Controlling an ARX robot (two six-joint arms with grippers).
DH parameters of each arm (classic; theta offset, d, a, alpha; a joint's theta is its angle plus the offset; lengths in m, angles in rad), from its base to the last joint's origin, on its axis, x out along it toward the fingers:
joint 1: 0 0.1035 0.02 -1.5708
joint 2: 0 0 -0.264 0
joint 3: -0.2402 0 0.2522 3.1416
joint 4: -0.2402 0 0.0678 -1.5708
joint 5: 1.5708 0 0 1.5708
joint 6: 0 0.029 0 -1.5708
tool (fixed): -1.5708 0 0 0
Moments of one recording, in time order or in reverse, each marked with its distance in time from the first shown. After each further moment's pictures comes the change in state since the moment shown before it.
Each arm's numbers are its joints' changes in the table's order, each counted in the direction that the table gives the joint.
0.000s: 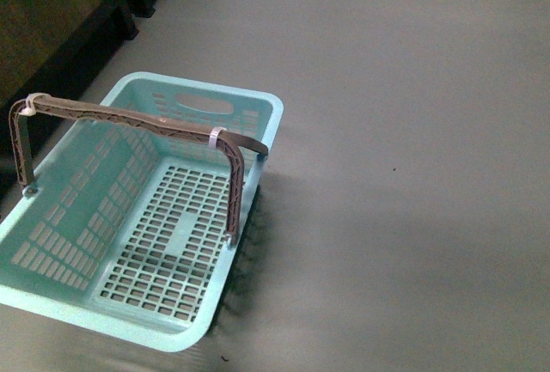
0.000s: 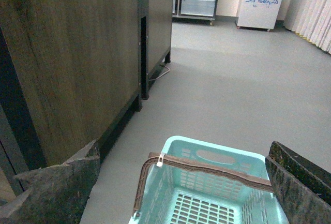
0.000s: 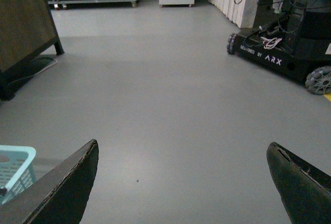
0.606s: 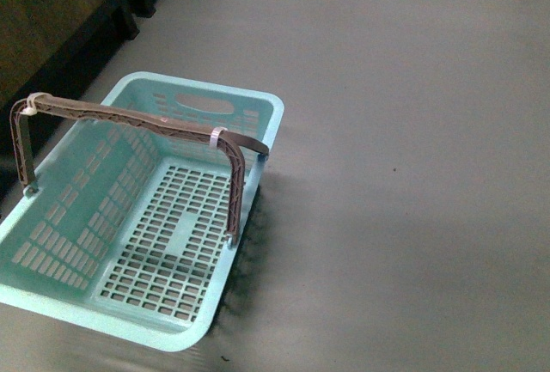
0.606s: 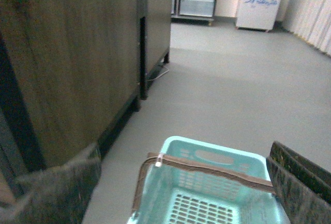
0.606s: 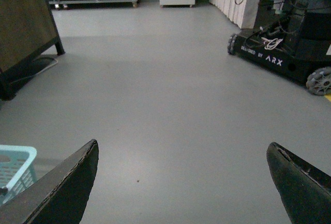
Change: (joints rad) left arm -0.018 0.175 -0.123 -0.270 -0.065 -0.296; right arm 0.000 0.000 0.000 0.000 0.000 0.000
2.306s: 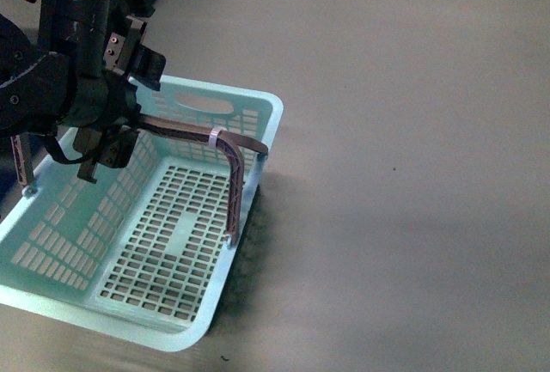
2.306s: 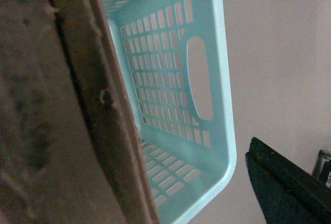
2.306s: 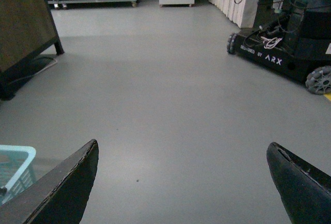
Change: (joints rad) left arm -0.221 2.052 -0.908 0.678 0.219 -1.028; right arm 0.000 0.000 0.000 0.000 0.000 0.000
